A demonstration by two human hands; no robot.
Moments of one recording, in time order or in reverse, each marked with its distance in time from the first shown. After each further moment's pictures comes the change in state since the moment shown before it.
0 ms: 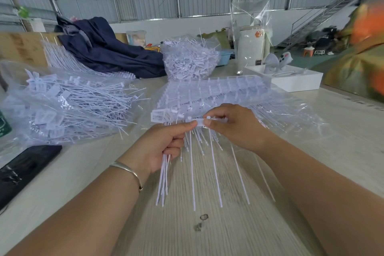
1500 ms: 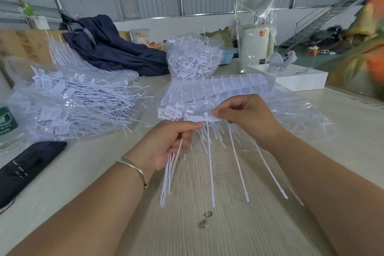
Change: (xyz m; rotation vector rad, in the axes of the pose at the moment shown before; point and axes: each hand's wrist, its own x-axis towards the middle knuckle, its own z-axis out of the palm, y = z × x) left_hand -0.007 0.004 0.006 0.097 -0.026 0.012; right_hand -0.001 -0.005 -0.011 0.588 0.104 -0.016
